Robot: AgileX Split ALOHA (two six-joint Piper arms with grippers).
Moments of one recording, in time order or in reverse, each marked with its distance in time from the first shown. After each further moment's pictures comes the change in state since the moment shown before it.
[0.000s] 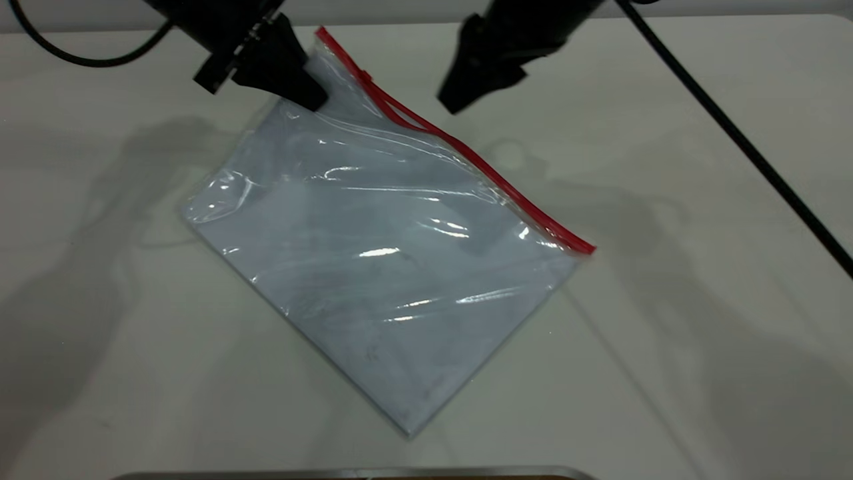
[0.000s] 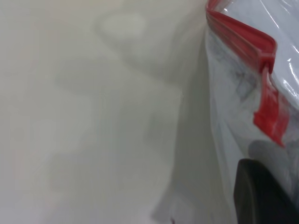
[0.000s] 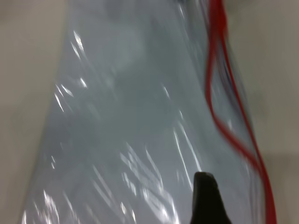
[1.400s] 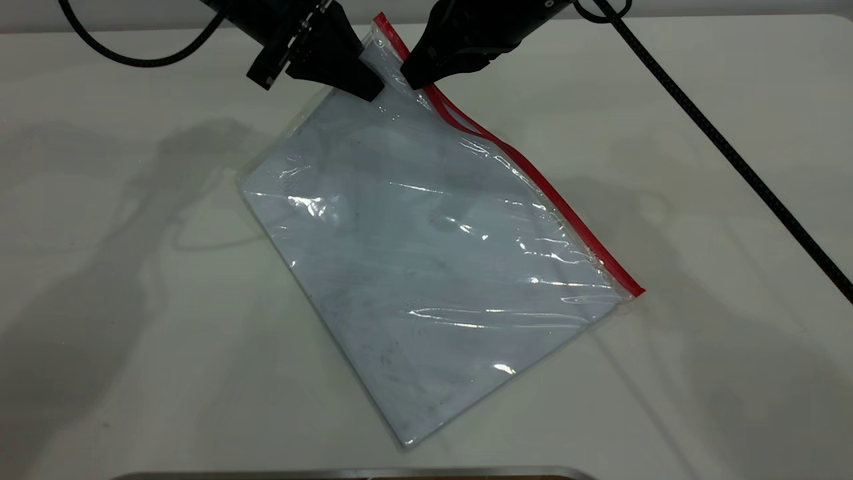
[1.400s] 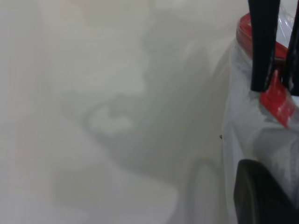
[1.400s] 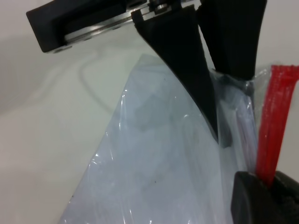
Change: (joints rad) left arm -0.062 0.000 0.000 -0.117 0.004 0.033; right arm 0.005 0.062 -0.030 0.284 -0.009 -0.230
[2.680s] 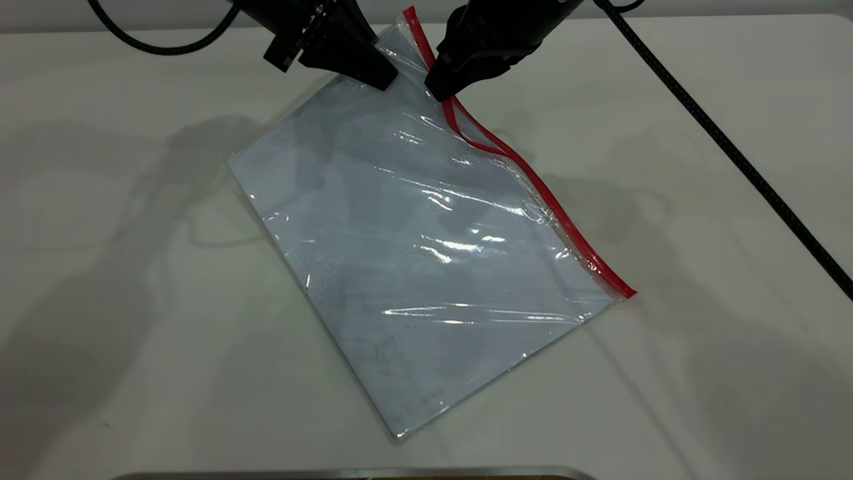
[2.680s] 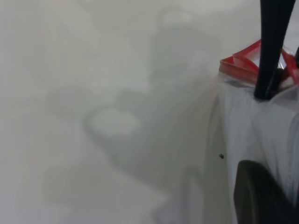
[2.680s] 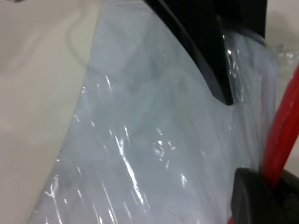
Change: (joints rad) left arm -0.011 0.011 -0.059 -0.016 0.014 -0.139; right arm 0.000 -0.011 -0.016 -0.311 -0.009 0.306
